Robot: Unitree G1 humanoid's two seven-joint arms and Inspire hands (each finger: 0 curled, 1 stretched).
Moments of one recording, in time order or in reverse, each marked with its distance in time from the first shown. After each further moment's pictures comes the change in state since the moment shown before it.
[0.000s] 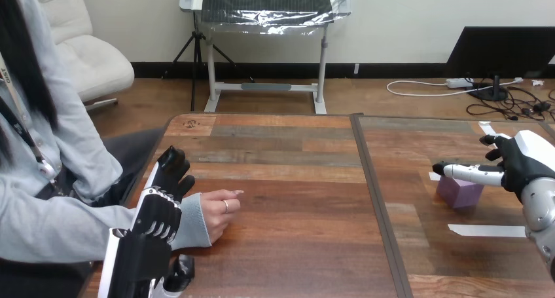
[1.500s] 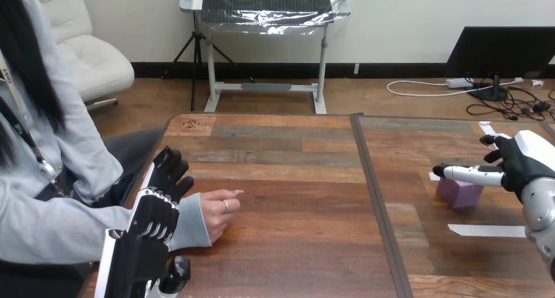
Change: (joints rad) left arm -0.002 -0.006 0.019 0.004 -0.021 -0.002 -0.036; right arm 0.000 0.000 -0.001 0.000 0.002 0.000 0.000
